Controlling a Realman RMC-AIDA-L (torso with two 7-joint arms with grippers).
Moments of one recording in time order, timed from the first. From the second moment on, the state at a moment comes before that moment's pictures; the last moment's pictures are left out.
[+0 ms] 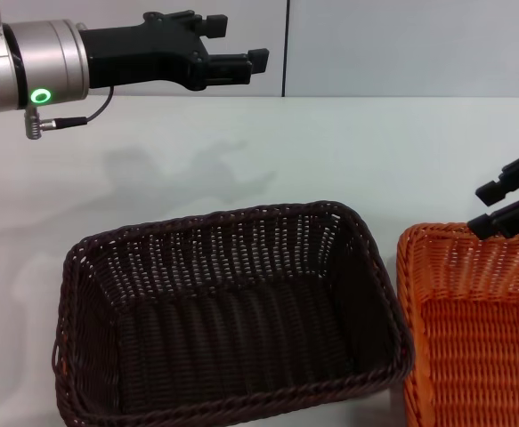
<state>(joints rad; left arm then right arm) -0.66 -2.05 -2.19 -0.99 1.81 -1.23 1.42 0.84 1.93 -0.75 -1.10 -2.55 -1.91 1.94</state>
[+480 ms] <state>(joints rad) -0.65 -2.05 -2.19 -0.98 1.81 -1.21 1.43 0.84 1.95 -0.80 -1.02 -2.67 -1.76 1.95</state>
